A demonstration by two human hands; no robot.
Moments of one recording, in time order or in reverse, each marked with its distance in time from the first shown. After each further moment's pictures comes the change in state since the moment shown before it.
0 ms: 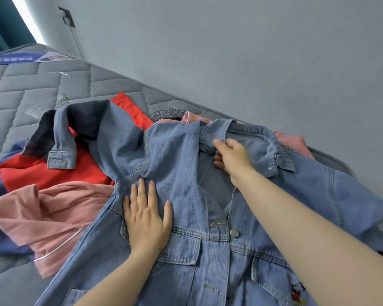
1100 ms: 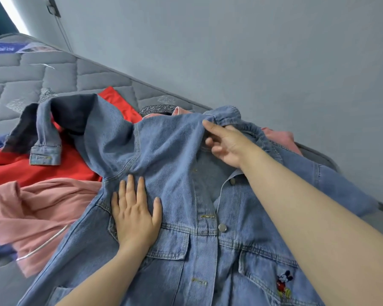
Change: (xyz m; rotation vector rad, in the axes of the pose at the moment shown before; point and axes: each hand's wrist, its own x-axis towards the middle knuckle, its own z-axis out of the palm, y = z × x) left_hand 0.000 0.004 -0.005 0.021 0.004 -0.006; right_hand 0.010 -0.038 -0.018 0.220 -0.256 0.175
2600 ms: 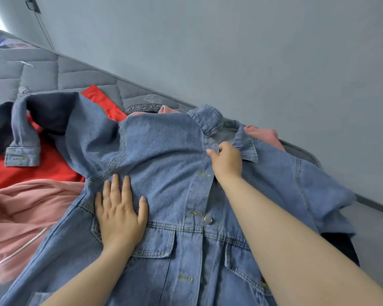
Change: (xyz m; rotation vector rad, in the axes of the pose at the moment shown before) left_hand -0.001 -0.003 0.005 -0.002 0.018 0.016; right_hand -0.003 0.053 -0.040 -1.086 0.605 -0.286
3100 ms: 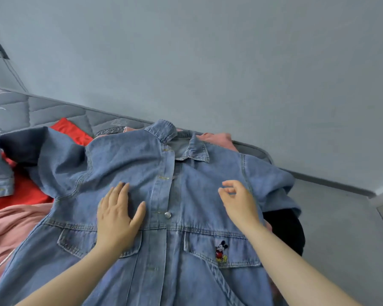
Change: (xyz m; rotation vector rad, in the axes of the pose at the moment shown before) left_hand -0.022 0.069 -0.055 -0.186 -0.105 0.264; right_hand -0.108 0.113 -0.116 0.338 -0.026 0.152
